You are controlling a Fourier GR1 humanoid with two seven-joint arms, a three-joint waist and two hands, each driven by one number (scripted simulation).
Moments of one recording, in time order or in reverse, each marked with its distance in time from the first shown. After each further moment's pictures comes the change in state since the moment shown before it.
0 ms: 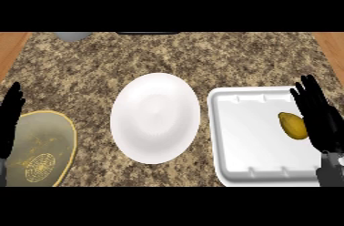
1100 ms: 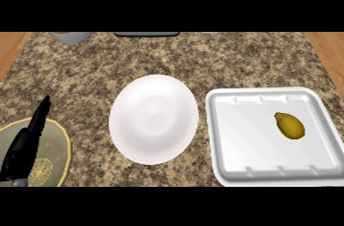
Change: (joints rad) left arm 0.105 -0.087 -0.080 -0.036 -0.118 -0.072 -0.265; right arm 0.145 -0.101 -0.343 -0.022 -0.238 0.406 -0.226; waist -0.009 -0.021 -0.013
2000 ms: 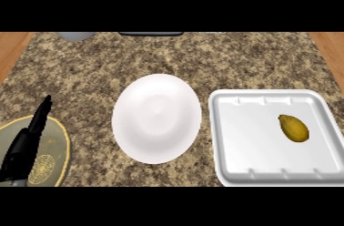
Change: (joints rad) left arm 0.008 -0.017 0.019 -0.023 -0.024 -0.037 -0.005; right arm -0.146 -0.315 0.183 0.157 0.420 0.199 0.166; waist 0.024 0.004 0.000
